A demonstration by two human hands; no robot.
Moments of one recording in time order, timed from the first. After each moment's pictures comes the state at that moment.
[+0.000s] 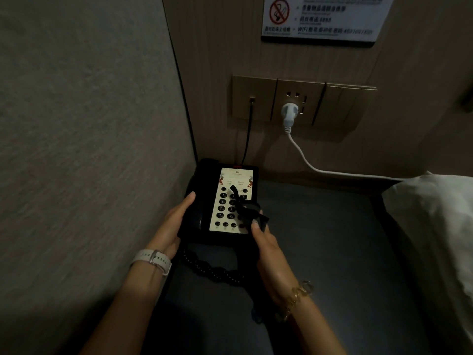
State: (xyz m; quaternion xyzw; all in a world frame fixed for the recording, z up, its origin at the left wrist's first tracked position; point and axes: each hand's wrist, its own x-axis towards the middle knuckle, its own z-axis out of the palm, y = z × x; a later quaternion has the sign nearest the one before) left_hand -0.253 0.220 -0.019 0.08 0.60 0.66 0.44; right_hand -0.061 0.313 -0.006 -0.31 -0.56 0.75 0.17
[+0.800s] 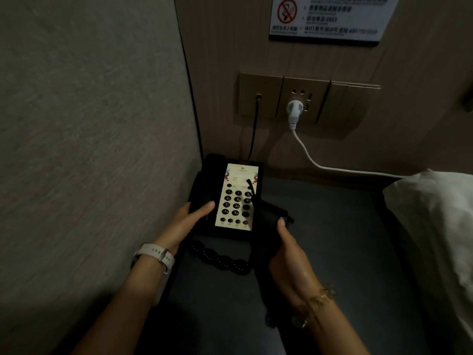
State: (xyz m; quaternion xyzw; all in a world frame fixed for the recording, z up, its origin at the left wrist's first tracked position) left_hand -0.230 0.205 0.000 0.19 0.73 0.51 0.41; right_hand -0.032 0.311 -0.004 -0.29 -0.38 0.86 0.16
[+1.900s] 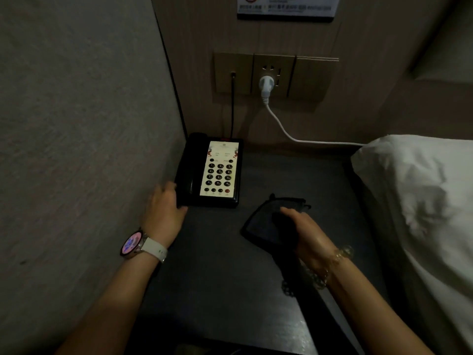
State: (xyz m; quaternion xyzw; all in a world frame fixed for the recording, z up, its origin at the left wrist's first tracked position) left_hand -0.178 0.172 0.014 0.32 0.92 0.23 0.04; right_hand 0.045 0.330 0.009 -0.47 -0.43 0.76 0.15
